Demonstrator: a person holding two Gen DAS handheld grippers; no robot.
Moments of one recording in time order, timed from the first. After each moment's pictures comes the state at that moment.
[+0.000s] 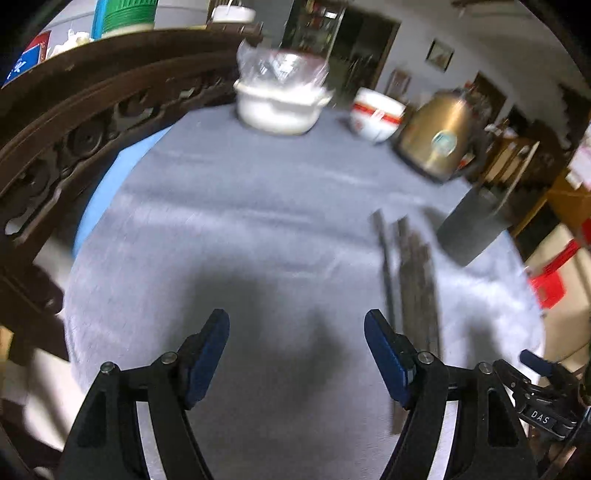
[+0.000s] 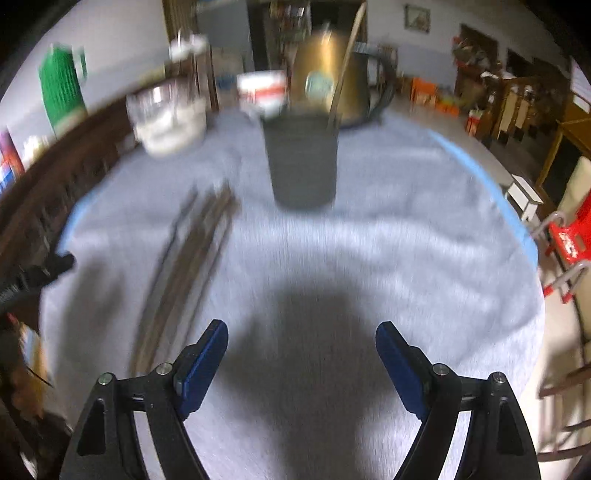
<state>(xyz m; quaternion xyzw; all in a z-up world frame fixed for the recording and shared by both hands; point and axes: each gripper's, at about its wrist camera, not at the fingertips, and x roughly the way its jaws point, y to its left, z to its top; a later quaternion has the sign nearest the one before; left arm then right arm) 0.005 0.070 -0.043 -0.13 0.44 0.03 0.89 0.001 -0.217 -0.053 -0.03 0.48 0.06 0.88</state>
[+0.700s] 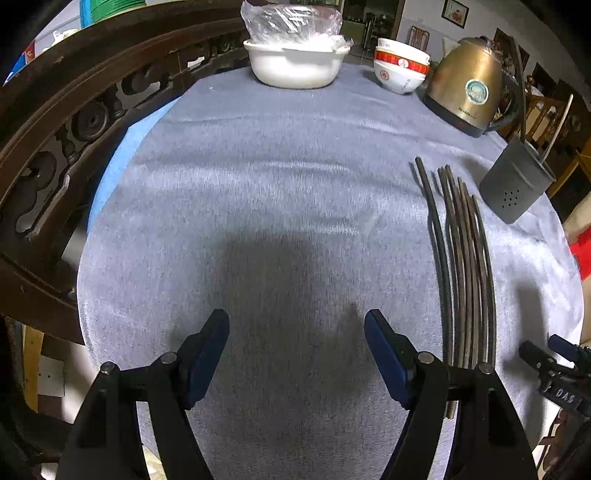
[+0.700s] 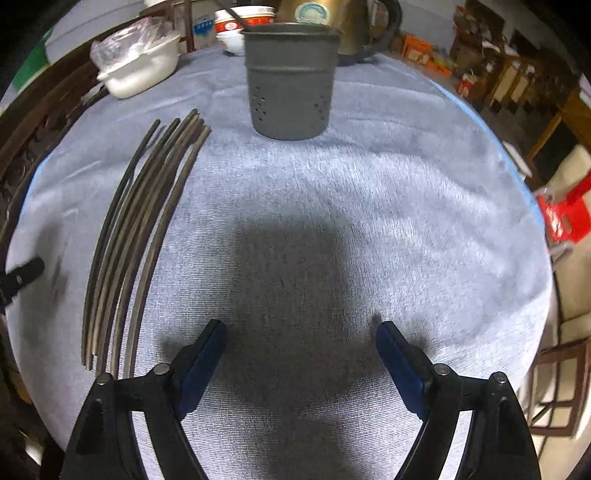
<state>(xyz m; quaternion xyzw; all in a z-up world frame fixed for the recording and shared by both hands) 0.009 0.068 -0.069 -0.08 0.52 0.06 0.85 0.020 -0.224 -0.085 -0.02 0.55 0.03 0.83</state>
